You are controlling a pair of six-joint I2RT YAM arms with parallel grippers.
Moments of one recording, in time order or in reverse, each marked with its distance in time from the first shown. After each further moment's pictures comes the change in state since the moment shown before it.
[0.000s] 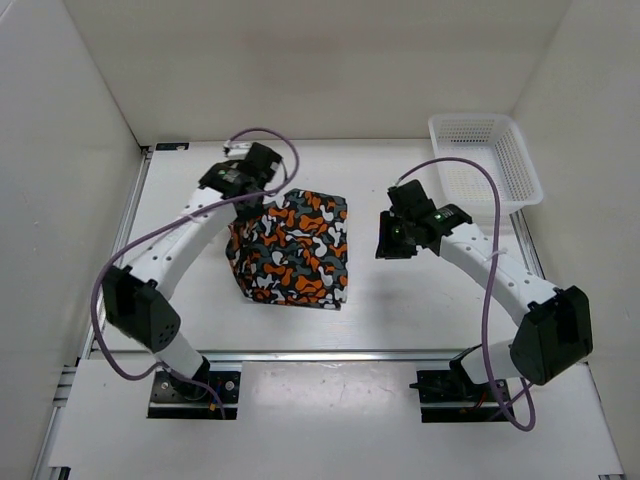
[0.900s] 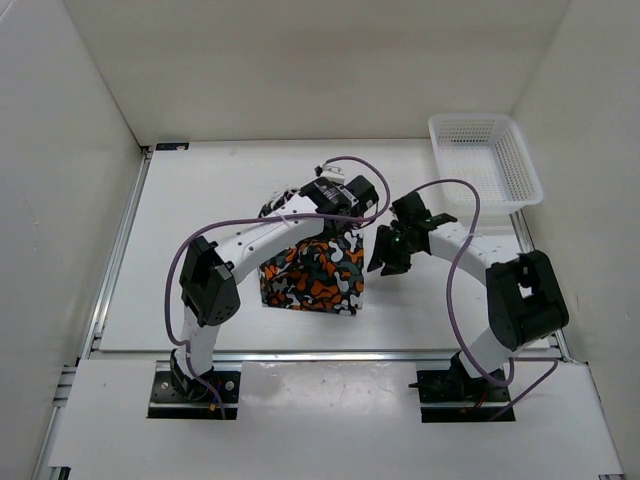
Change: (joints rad) left arm -0.445 0.429 0.369 -0.203 -0.164 -0.164; right arm -0.131 0.202 -0.171 0.215 -0.242 0.053
